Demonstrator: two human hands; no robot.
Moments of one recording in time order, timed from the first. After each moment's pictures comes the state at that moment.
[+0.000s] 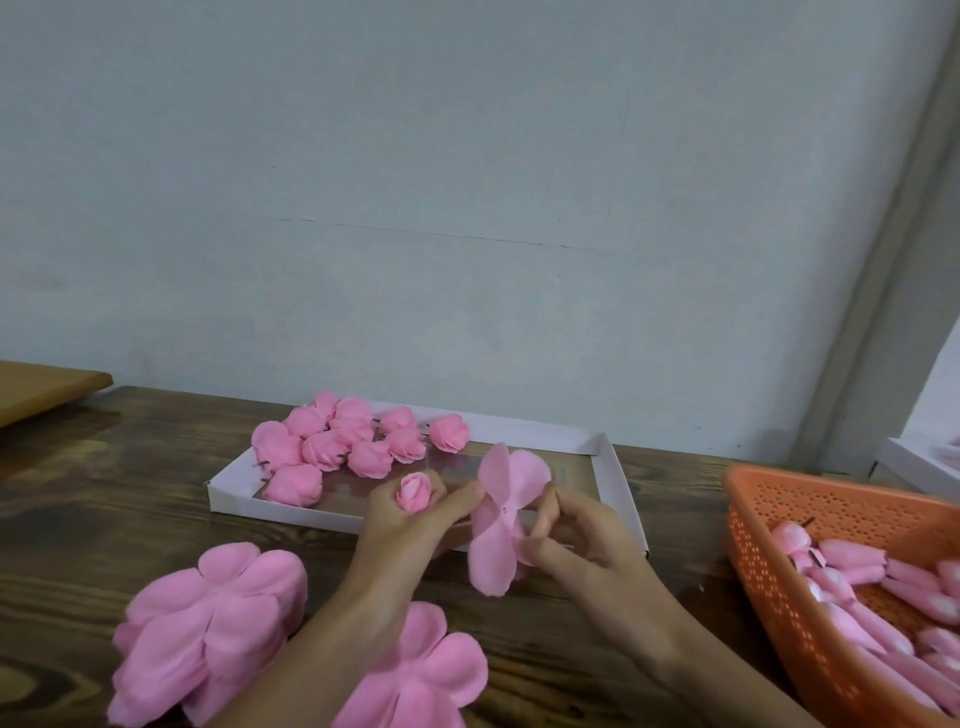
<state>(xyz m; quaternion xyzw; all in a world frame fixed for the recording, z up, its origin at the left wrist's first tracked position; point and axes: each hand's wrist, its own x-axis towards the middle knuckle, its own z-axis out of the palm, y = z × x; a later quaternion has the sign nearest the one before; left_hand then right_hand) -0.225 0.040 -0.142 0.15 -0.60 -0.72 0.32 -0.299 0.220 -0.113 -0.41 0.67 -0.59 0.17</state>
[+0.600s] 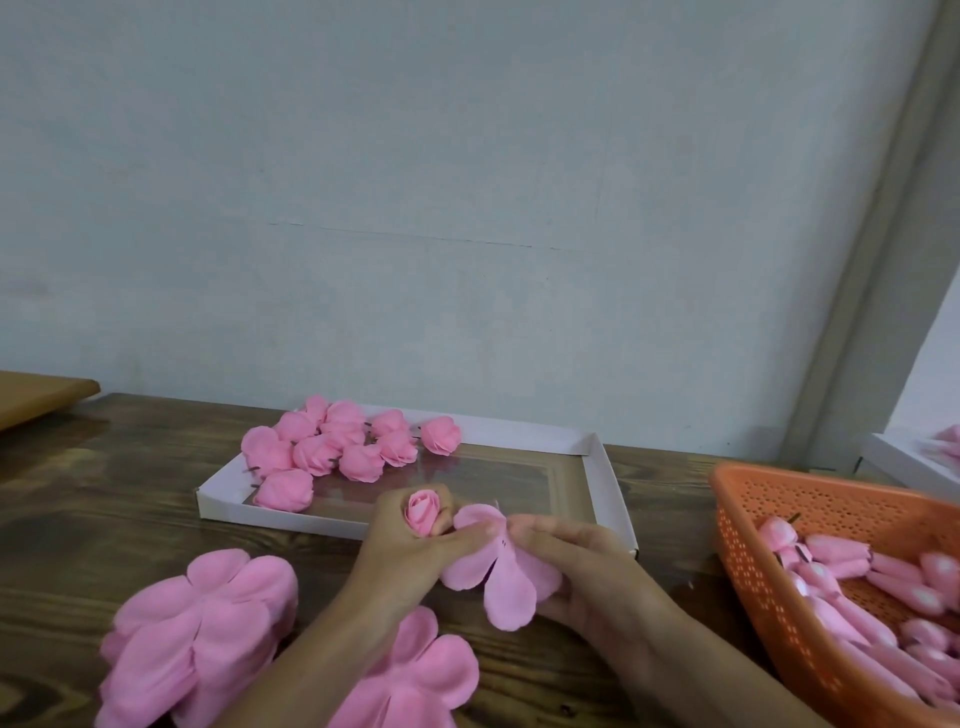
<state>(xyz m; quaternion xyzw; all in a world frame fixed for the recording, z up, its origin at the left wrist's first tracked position) -0.216 0.051 -0.133 0.07 -0.67 -0.67 0.30 -0.315 0.219 -0.132 -0.22 0.61 -0.67 0.36</state>
